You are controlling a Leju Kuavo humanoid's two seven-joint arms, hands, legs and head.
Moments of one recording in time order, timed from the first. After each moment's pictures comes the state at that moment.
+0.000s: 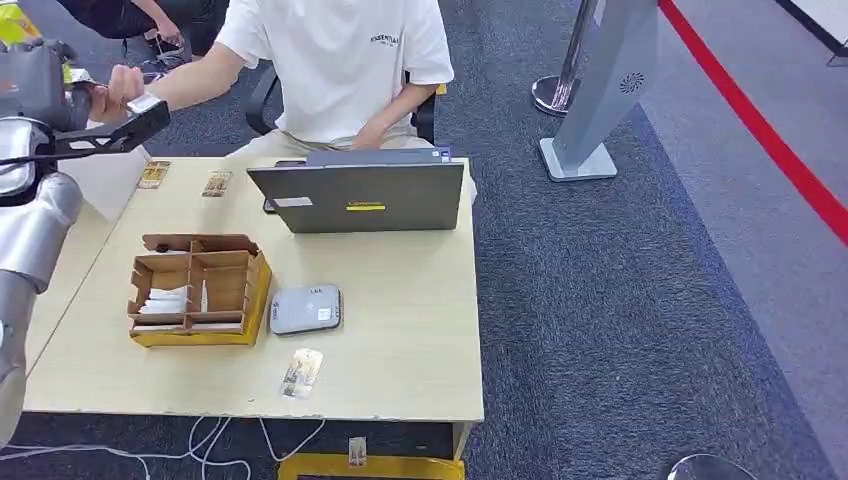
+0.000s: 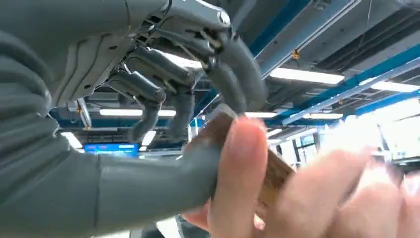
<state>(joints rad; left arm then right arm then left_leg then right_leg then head) -1.10 0.40 -0.27 -0.54 -1.29 0.41 0.11 -0.10 0.19 -0.95 -0.18 1.44 -0.16 0.14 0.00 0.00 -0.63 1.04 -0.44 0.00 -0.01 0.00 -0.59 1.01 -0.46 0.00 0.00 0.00</state>
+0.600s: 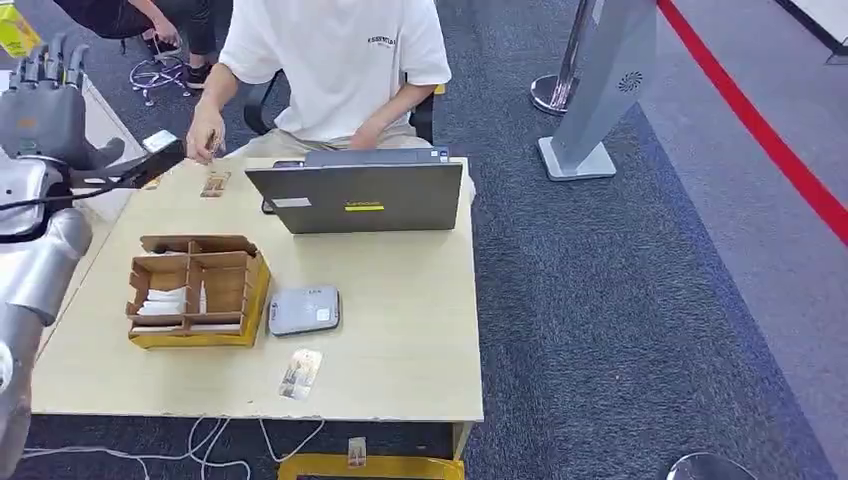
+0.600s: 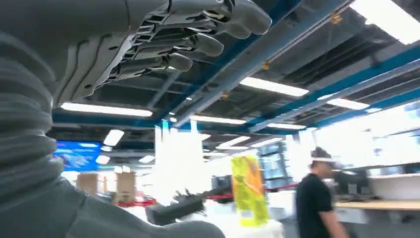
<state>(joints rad) -0.88 0.44 -0.25 -0.71 -1.14 0.49 -0.05 -0.10 0.19 -0.96 -0.18 1.41 -0.16 0.15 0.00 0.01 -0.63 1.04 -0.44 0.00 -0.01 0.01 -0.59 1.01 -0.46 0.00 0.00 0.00</state>
